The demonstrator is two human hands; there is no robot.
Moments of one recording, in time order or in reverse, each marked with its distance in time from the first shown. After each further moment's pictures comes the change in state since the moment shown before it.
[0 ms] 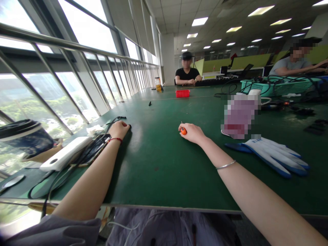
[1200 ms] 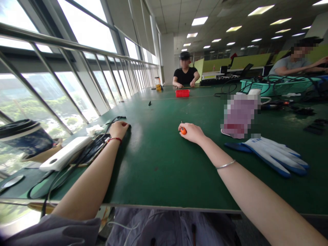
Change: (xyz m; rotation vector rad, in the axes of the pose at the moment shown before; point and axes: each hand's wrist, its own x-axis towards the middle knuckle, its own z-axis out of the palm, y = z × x) left_hand -0.002 -0.001 -0.002 -0.046 -0.005 0.021; right_hand -0.001 -0.001 -0.001 -0.012 0.001 -0.006
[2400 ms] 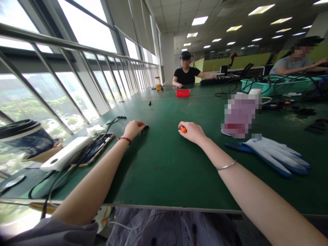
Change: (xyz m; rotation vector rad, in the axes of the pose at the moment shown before) left_hand -0.019 0.047 0.006 -0.049 -0.198 0.373; right_hand -0.006 -0.010 -0.006 0.020 0.087 0.003
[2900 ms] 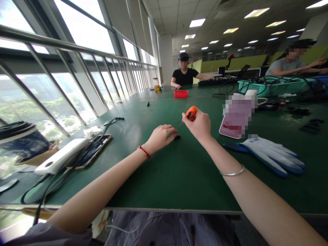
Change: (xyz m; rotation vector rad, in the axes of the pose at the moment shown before) left_hand -0.056 0.117 0.015 0.033 0.039 0.763; right_hand -0.011 -0.016 -0.033 0.303 0.741 0.099
